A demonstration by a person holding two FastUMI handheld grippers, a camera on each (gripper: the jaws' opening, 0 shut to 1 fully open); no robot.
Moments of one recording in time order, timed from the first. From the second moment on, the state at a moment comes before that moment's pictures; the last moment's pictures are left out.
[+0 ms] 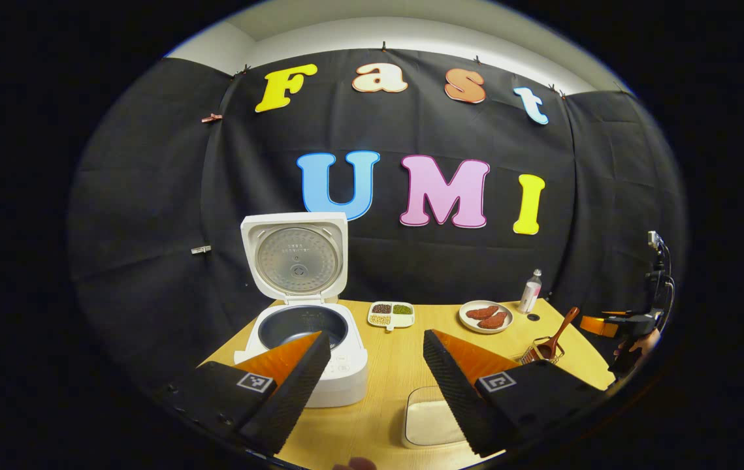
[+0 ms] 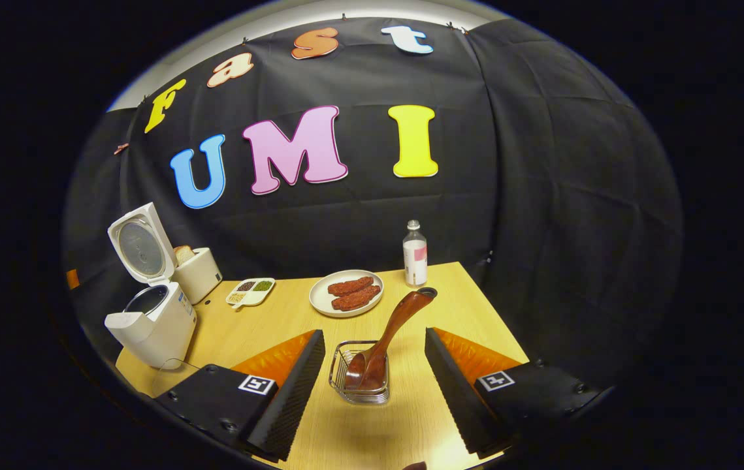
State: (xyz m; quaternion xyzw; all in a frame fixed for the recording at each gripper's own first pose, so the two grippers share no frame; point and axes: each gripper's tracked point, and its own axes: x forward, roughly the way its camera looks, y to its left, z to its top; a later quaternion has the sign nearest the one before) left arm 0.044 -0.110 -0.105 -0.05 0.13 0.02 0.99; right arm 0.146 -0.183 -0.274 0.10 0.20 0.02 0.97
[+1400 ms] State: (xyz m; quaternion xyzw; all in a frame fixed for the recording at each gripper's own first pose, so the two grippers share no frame) left arm 0.007 -0.162 -0.116 -0.05 0.17 0.08 0.98; right arm 0.207 -0.175 -0.309 0.21 0.21 0.09 0.95
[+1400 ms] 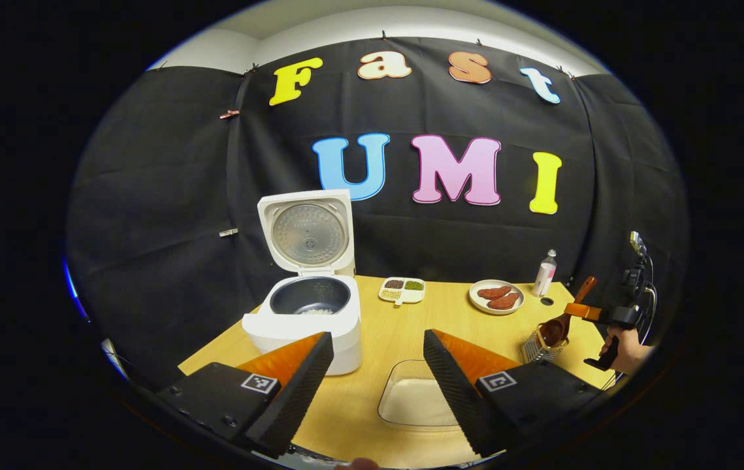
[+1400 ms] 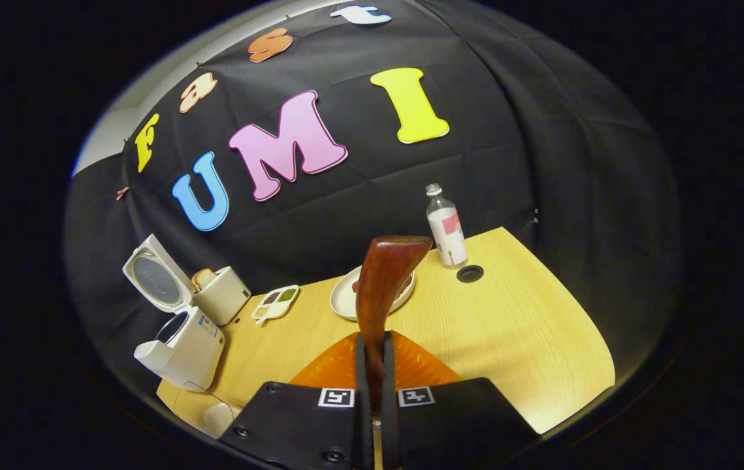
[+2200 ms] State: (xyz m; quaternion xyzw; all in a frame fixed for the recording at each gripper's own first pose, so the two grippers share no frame) left arm 0.019 -0.064 -0.119 -0.07 0.14 -0.02 0.99; right arm 0.090 -0.057 -0.155 0.17 0.14 0.10 0.97
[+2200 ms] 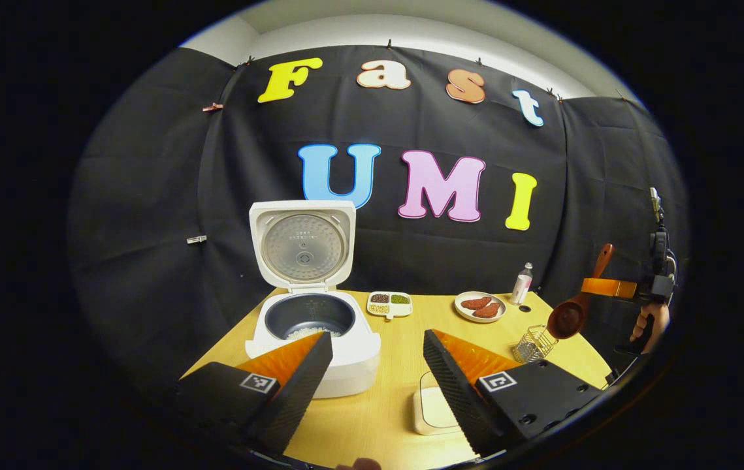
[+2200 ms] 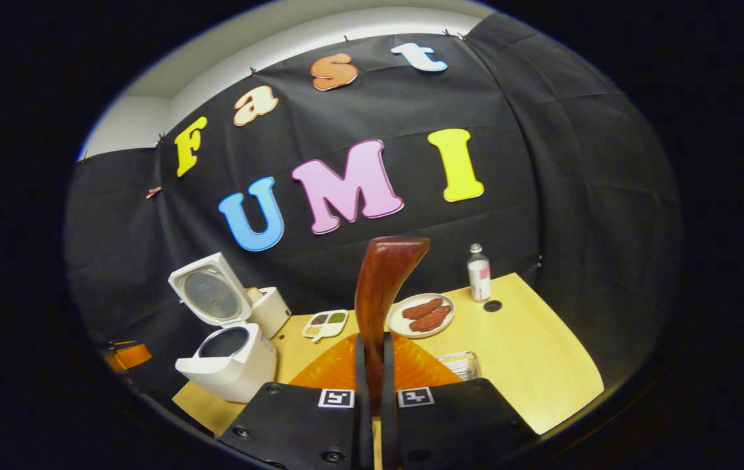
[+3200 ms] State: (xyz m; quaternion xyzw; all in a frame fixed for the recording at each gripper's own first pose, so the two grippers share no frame) left arm 0.011 -0.022 -0.122 -0.07 0.13 -0.06 0.99; right arm 0.051 0.078 -0.321 -0.11 0.30 0.14 0.94
